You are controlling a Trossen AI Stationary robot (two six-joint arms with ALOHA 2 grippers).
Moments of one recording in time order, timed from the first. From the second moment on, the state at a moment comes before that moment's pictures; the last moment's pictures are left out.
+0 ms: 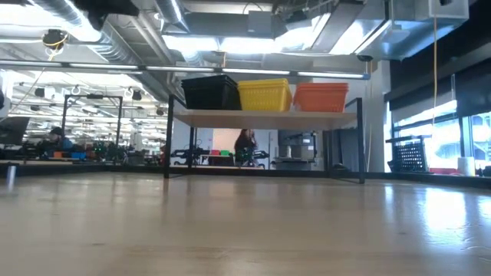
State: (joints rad) left arm 0.43 0.45 0.77 -0.44 0.05 -0.05; right arm -0.17 0.43 1.05 -0.80 0.08 0.05
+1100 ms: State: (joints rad) left arm 0.43 0.00 0.51 -0.37 -0.02 -0.08; right arm -0.17 0.01 0.73 -0.57 0.01 0.00
